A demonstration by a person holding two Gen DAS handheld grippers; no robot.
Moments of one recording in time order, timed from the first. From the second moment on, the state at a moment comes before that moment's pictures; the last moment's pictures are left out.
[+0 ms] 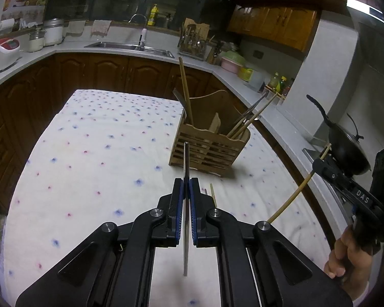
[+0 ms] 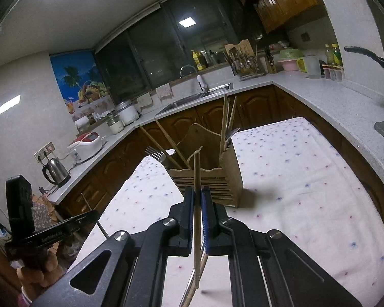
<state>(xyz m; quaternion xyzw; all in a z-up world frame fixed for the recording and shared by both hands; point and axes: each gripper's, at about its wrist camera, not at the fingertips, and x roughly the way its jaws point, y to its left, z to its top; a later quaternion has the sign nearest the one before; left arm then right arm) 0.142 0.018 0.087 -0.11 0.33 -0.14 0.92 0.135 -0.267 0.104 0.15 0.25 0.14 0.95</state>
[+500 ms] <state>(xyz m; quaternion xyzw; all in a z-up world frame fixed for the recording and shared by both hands) 0.162 0.009 0.111 -0.09 0.31 -0.15 0.93 0.147 -0.269 0.120 0.14 0.23 0.14 0.95</state>
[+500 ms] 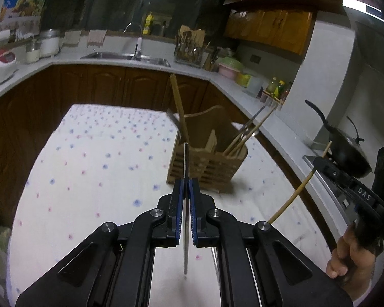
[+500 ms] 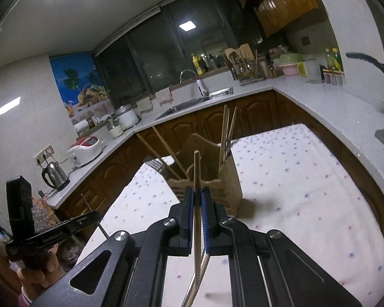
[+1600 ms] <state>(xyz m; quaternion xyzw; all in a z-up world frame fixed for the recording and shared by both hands) 0.311 -0.034 0.154 -0.10 0.19 -0.08 0.97 0.271 -0.262 0.167 0.11 0.12 0.08 0.98</state>
